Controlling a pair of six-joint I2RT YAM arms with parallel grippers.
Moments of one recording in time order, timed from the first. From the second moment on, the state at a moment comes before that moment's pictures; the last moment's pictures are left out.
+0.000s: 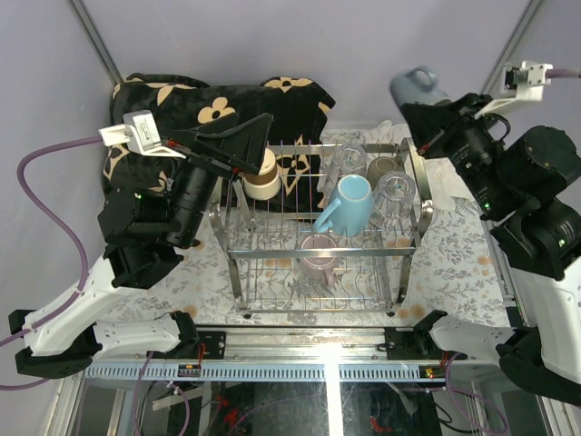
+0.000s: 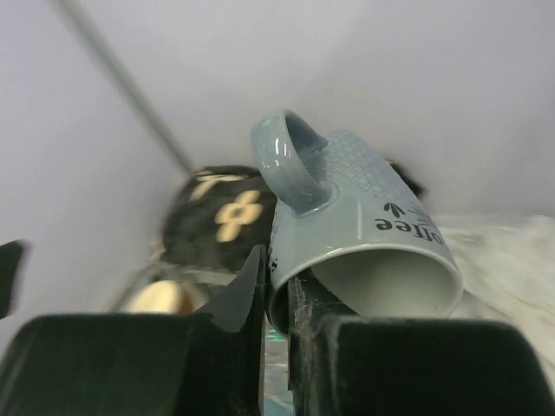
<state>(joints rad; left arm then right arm) -1.05 1.01 1.43 0.15 -0.55 -0.33 0.62 1.12 1.89 -0.58 0.15 0.41</state>
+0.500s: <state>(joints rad) -1.05 1.02 1.43 0.11 -0.55 -0.29 0.62 0.87 1.65 -0.85 0.90 0.31</state>
